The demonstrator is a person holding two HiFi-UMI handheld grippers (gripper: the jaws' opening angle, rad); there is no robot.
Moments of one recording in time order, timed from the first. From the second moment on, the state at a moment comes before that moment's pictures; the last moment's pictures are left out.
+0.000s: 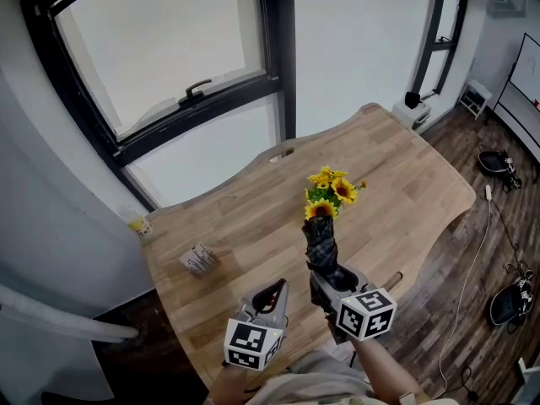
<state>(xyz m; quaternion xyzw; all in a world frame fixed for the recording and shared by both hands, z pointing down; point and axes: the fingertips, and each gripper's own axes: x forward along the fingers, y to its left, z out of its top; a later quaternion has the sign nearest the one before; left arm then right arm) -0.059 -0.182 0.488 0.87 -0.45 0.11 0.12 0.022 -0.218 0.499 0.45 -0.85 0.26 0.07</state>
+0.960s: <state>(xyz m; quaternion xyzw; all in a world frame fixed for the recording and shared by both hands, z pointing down) -0.059 -0.186 0.508 0.87 -0.45 0.13 0.14 0.022 -0.215 0.546 0.43 -0.84 0.30 0.12</state>
